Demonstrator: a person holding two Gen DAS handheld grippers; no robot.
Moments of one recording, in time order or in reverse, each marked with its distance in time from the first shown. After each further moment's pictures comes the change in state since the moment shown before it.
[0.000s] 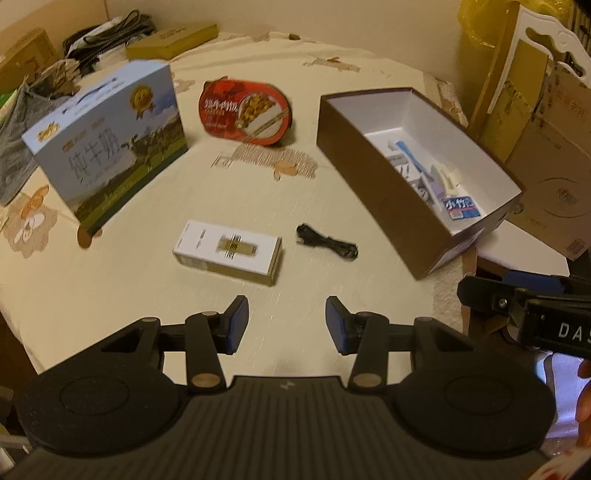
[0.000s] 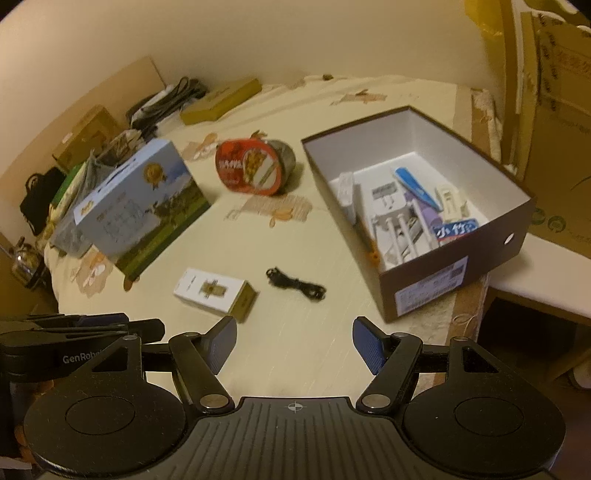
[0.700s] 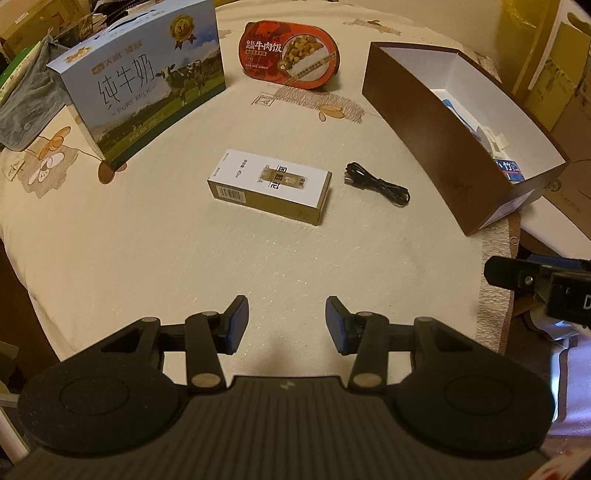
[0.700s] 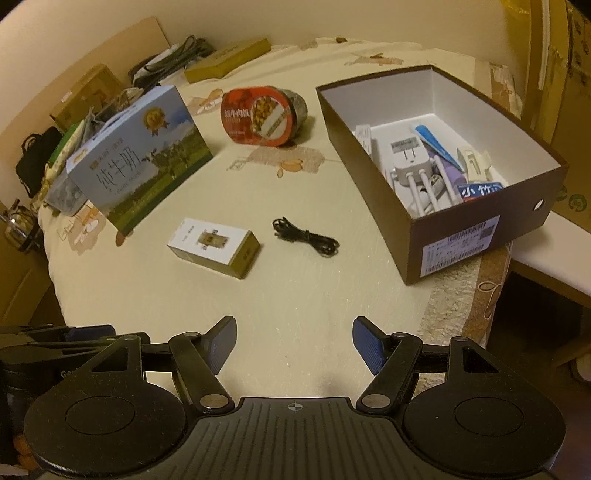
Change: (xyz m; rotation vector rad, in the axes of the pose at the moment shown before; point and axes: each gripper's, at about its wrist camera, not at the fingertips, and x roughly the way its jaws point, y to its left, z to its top) left arm 0.035 0.035 -0.044 -0.064 0.102 0.065; right arm 0.045 0.011 -0.029 -0.039 0.106 -0.015
